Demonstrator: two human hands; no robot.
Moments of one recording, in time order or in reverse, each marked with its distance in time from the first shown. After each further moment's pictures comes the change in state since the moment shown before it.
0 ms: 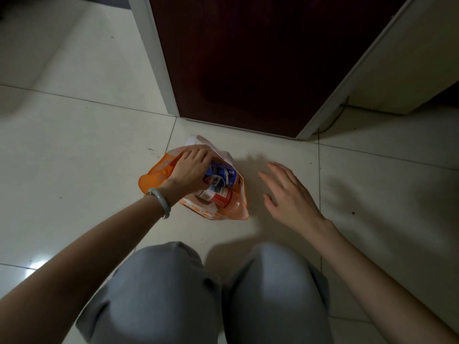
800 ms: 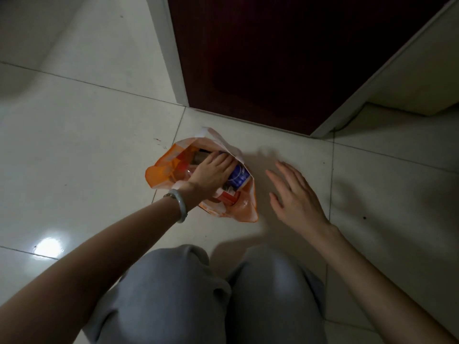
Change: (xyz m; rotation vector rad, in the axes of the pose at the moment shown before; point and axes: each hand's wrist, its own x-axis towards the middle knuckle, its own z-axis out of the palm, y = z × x) left_hand 0.004 0.021 0.017 0.313 -0.142 0.156; right_hand 0.013 0.002 0.020 -0.009 0.074 -0.032
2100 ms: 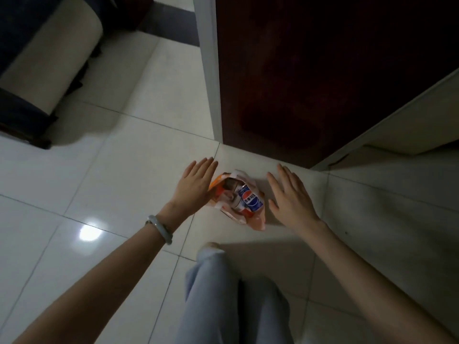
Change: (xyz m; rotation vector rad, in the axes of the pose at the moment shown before) left_hand -0.169 -0.127 -0.238 -0.416 0.146 -0.328; right_hand 0.096 -0.101 -0.230 -0.133 -0.340 0.002
